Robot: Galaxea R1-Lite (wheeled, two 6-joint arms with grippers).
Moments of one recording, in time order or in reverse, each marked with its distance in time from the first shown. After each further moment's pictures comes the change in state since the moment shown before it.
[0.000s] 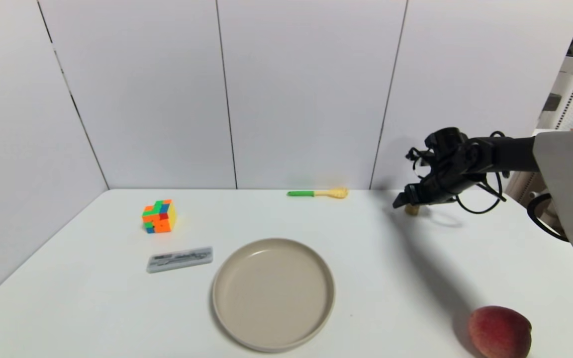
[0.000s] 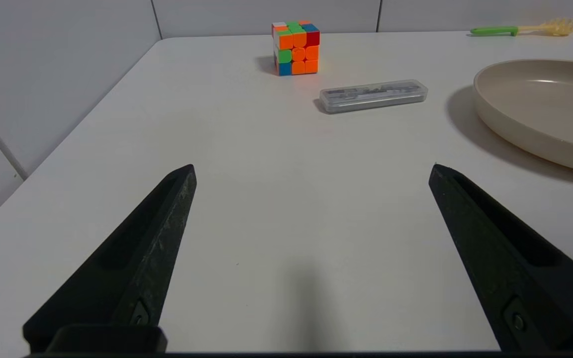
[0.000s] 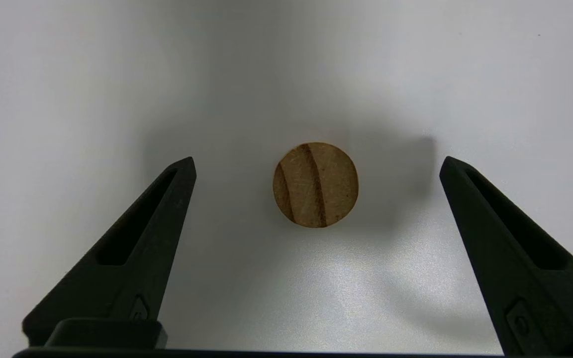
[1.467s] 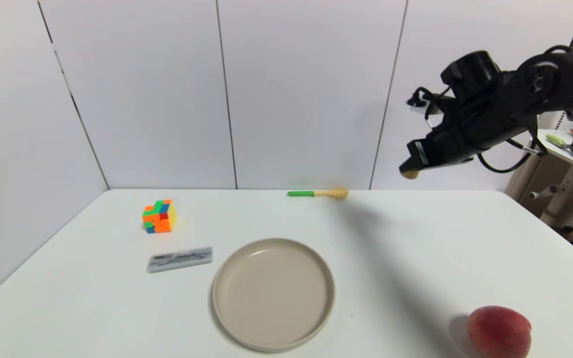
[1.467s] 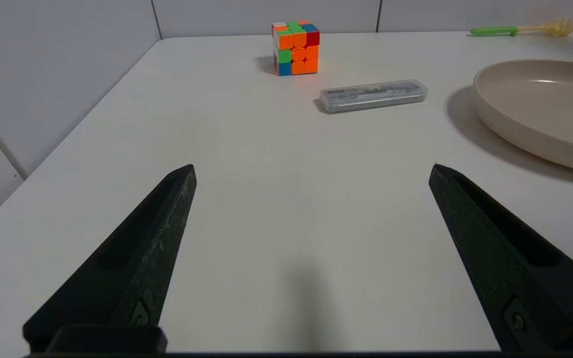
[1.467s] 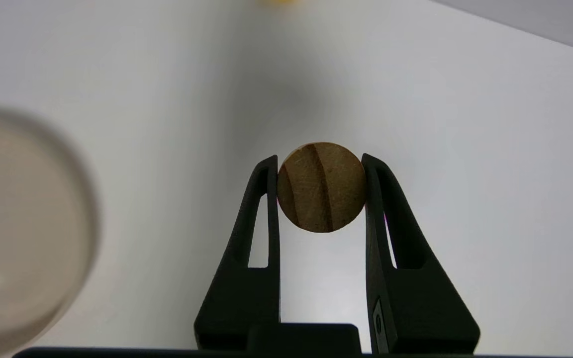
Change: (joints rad) left arm 0.000 0.000 0.000 0.000 0.000 0.000; right arm 0.225 -0.417 0.020 0.278 0.035 0.021
